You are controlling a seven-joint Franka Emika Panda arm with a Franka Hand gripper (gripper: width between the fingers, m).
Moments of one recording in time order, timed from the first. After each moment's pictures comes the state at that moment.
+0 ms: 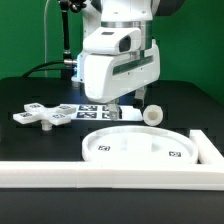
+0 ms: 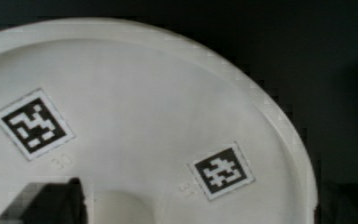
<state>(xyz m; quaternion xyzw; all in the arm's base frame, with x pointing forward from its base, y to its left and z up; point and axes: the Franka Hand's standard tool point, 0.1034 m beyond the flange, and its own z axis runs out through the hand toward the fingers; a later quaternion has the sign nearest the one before) 0.503 0.022 0.052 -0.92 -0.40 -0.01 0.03</state>
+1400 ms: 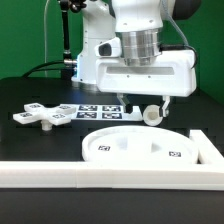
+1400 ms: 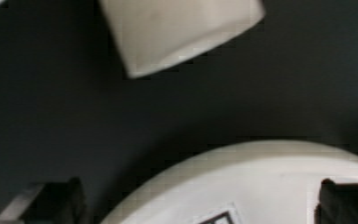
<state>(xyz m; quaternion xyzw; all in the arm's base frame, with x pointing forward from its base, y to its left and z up) 0.465 0.067 0.038 -0.94 0.33 0.02 0.07</state>
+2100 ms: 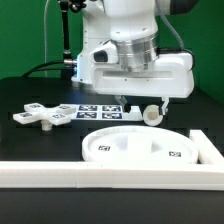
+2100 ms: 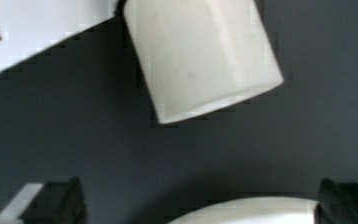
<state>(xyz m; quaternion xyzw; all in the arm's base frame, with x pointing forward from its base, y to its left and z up) 0.452 0.063 0.035 -0.95 0.25 0.14 0.09</state>
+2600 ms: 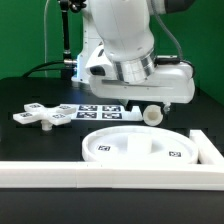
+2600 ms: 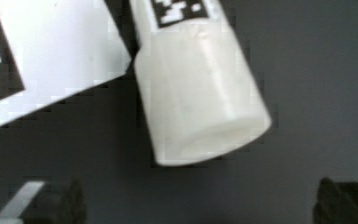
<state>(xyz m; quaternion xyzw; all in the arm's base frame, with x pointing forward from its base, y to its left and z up) 0.444 0.077 0.040 -0.92 0.20 0.30 0.12</state>
